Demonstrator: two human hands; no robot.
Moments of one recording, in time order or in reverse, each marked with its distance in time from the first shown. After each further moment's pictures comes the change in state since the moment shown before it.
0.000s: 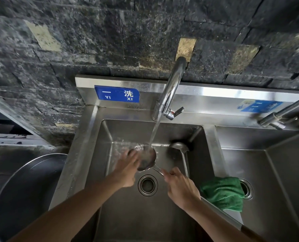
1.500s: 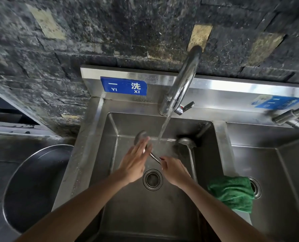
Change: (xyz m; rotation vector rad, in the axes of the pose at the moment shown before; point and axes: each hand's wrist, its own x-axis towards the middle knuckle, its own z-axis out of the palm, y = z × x) left_hand 0.002 0.003 0.011 -0.325 0.368 -0.039; right_hand 0.068 -0.015 0.015 0.453 -0.060 0.150
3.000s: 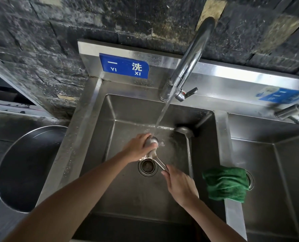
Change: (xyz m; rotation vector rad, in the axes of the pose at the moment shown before) left_hand 0.025 0.008 0.030 -0.610 -0.219 -0.388; right_hand -0.063 0.058 0.037 -0.272 0.115 -0.141
